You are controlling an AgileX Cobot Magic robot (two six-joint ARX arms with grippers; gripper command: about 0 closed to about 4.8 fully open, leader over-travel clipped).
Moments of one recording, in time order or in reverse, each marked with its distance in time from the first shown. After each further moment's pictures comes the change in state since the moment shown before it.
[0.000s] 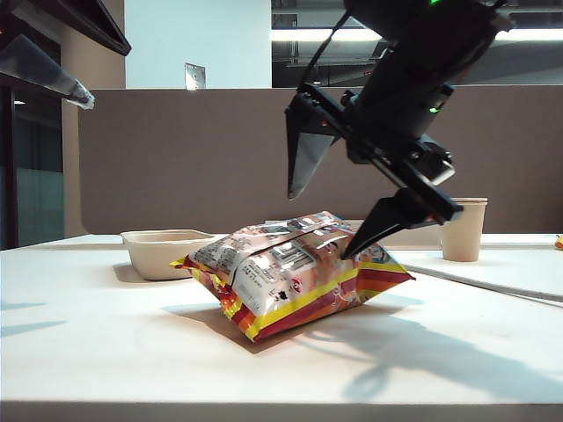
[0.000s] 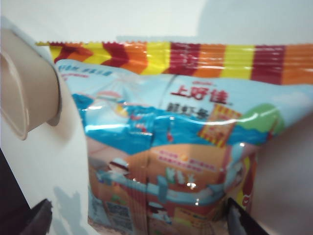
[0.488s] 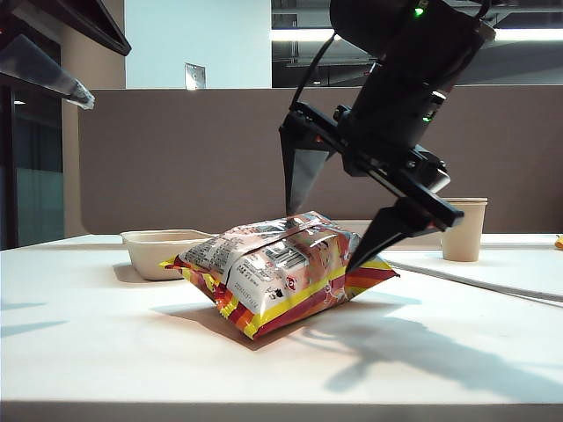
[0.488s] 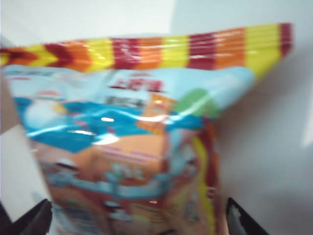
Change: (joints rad) left arm 0.000 0.000 0.000 0.002 0.000 0.000; right arm 0.003 0.052 0.050 -0.067 0.000 -0.016
